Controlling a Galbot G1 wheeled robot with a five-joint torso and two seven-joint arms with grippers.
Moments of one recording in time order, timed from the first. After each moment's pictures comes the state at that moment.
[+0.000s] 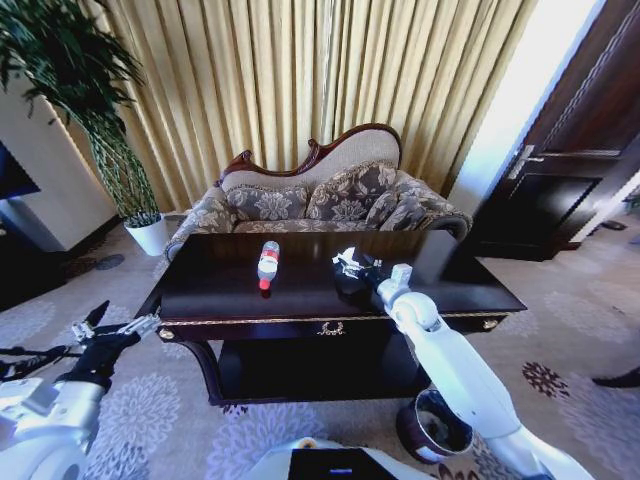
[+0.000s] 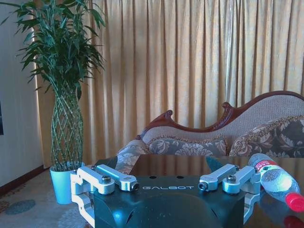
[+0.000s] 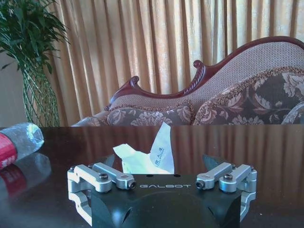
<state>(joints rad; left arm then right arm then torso) 1.87 -1.30 -1.17 -2.50 -0.61 0.30 0.03 -0.87 1.06 0.20 1.71 0.67 -0.34 0.06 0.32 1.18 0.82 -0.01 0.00</state>
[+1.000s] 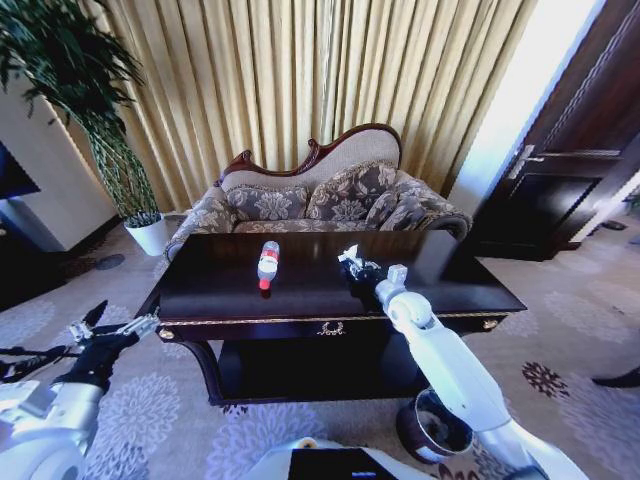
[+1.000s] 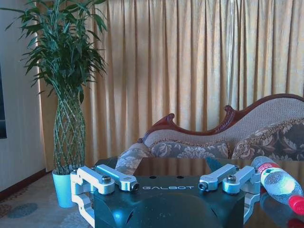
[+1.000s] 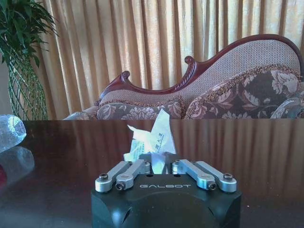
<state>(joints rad) 1.89 -1.32 -1.18 -2.50 -0.61 0.27 0.03 -0.86 1.08 0.21 1.68 0.64 -0.35 0.08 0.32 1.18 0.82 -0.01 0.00</state>
